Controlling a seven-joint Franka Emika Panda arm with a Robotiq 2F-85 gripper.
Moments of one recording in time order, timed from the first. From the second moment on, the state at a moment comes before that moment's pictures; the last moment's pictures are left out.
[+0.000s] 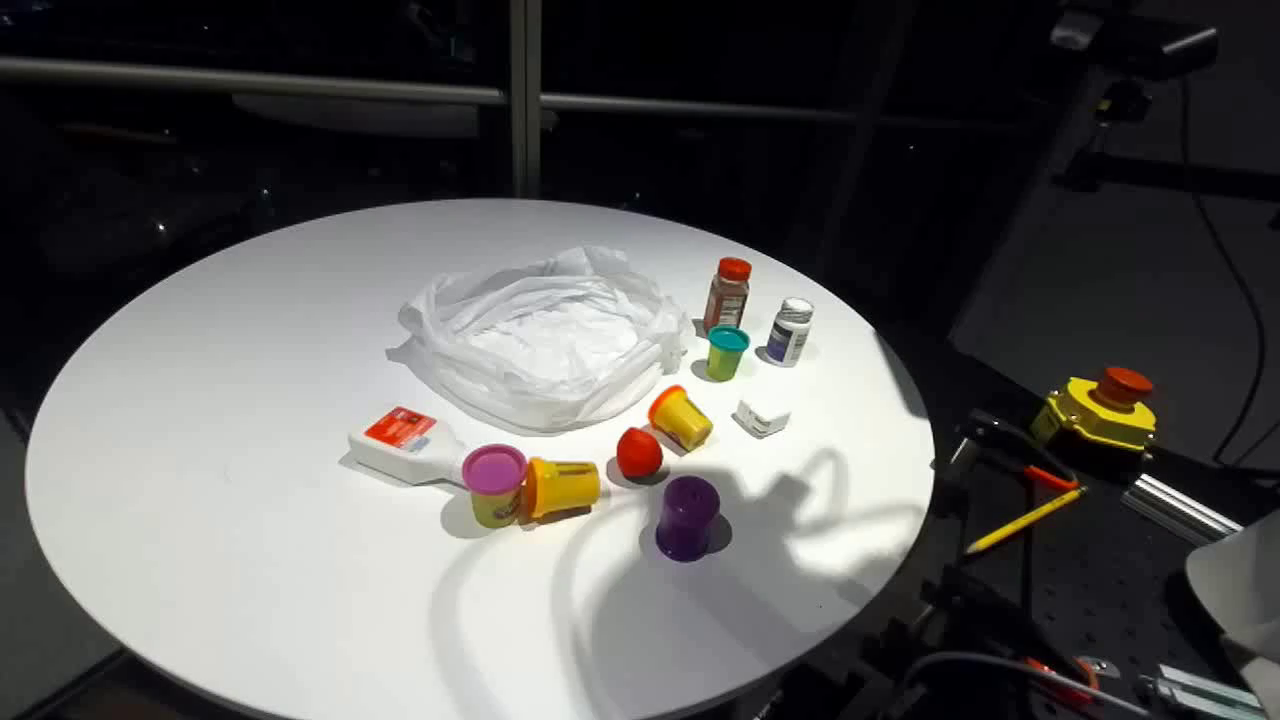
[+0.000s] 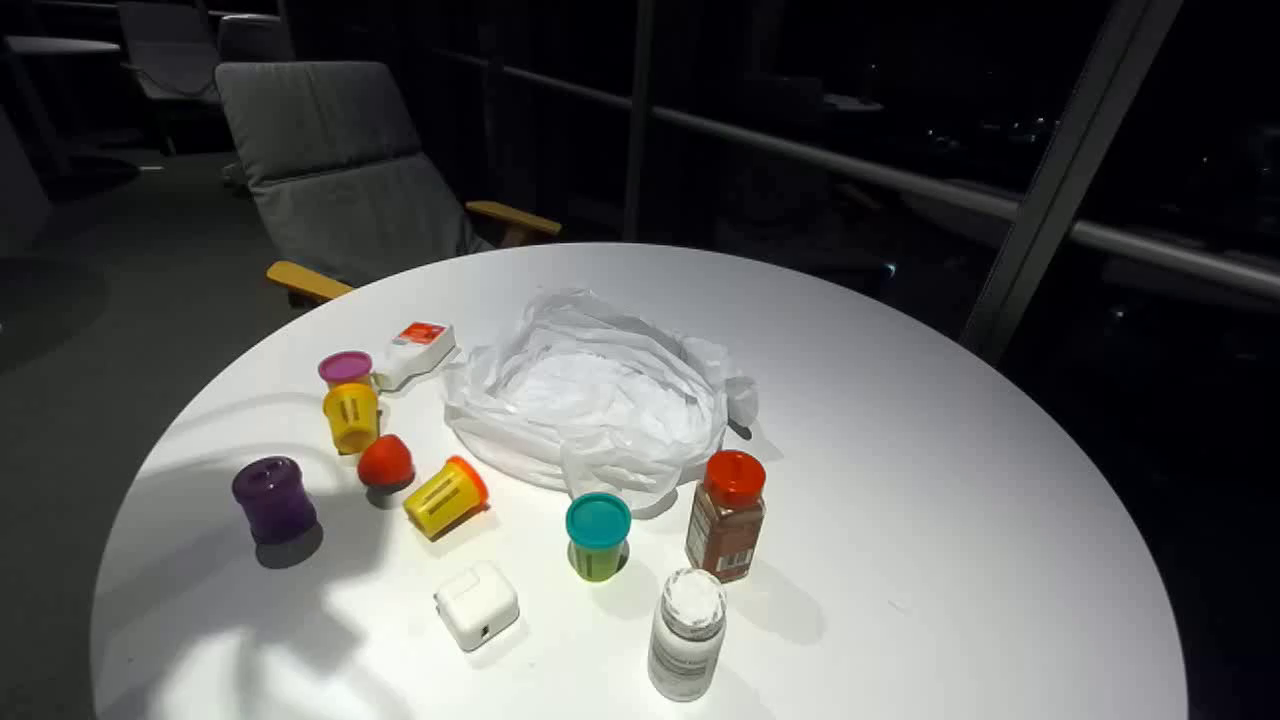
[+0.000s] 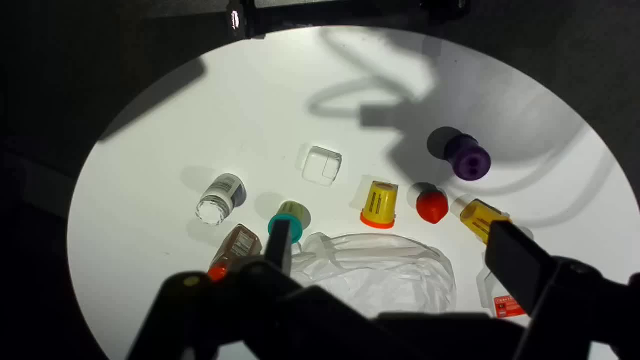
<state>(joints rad) 0.05 -0.92 0.19 -2.81 0.00 2.01 0.22</state>
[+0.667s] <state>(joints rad) -0.01 -0.84 0.15 -2.75 -0.06 2.04 0.22</state>
